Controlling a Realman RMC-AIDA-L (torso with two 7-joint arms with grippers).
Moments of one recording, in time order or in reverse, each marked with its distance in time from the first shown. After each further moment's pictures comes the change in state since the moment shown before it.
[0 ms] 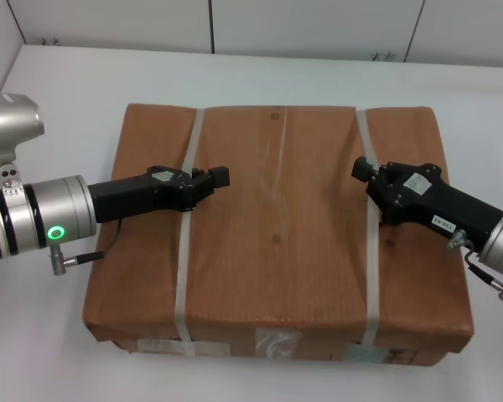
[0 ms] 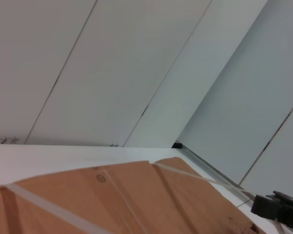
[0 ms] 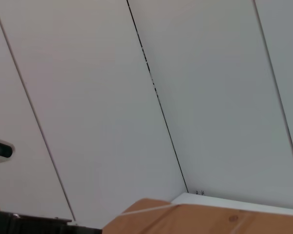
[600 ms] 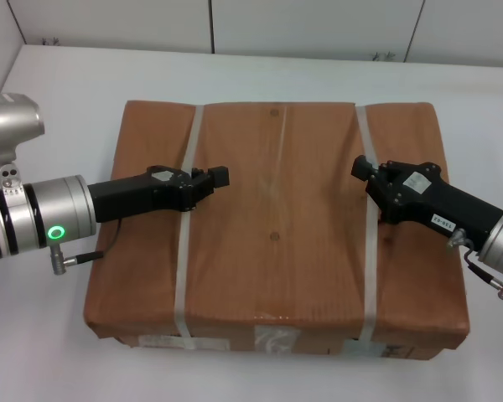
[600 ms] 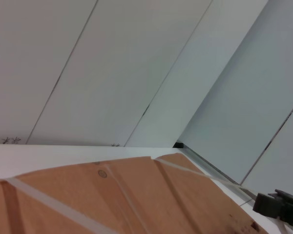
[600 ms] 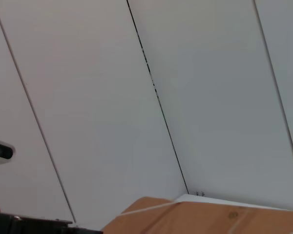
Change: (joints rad) left arm 0.000 0.000 0.000 0.000 0.000 -0.005 0.003; right arm 0.002 0.000 0.002 0.001 0.001 -0.001 0.000
